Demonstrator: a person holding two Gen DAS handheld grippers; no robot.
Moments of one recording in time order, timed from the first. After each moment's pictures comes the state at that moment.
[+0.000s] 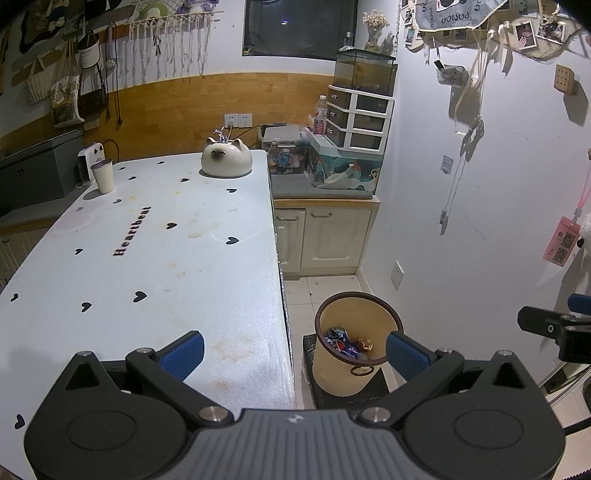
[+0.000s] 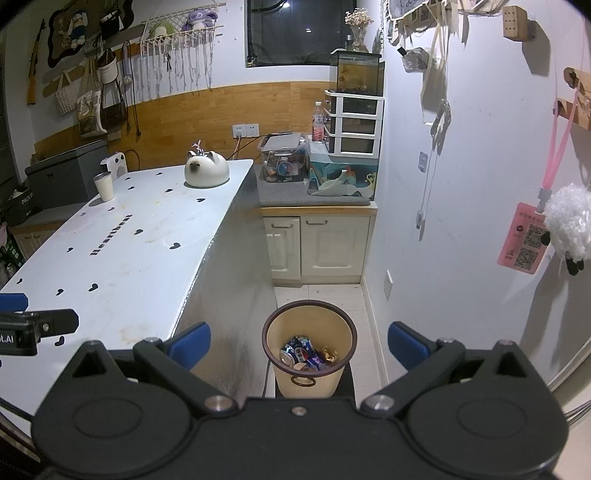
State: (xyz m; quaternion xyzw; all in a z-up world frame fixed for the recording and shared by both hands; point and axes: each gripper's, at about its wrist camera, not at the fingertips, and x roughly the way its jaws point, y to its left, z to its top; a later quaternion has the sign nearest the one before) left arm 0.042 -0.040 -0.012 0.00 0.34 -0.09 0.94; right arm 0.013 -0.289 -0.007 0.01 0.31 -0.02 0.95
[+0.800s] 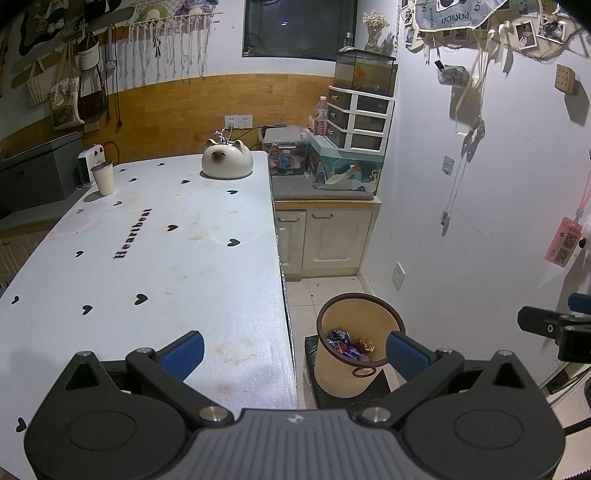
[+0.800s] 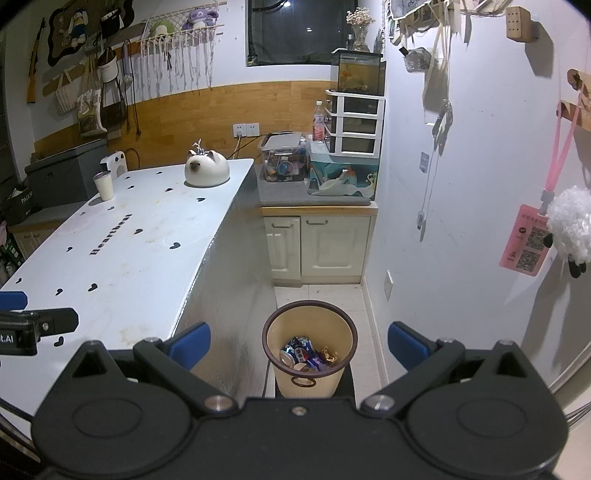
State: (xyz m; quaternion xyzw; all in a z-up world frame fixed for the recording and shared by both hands) left arm 0.043 -0.037 -0.008 0.00 0.34 -0.09 0.94; right arm 0.013 -0.288 -0.007 0.01 0.31 -0.02 0.95
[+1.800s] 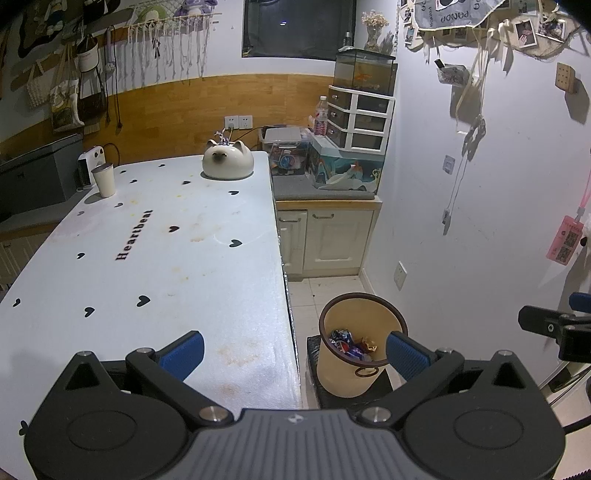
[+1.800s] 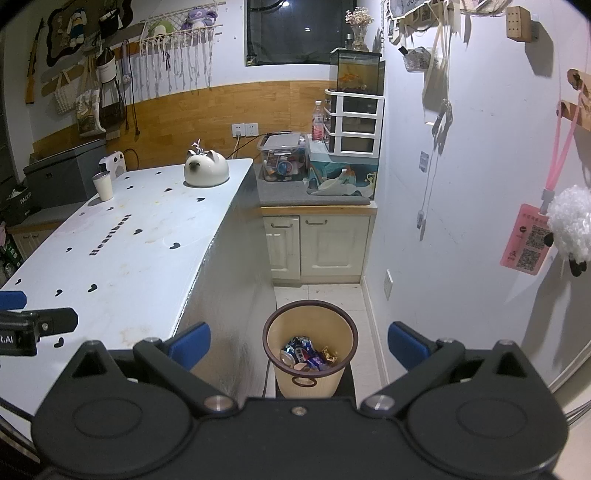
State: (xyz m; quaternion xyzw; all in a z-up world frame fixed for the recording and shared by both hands) left arm 0.044 -0.036 -0.008 0.00 0.34 -0.08 0.94; right arm 0.013 -0.288 -0.007 0.01 0.31 -0.02 0.95
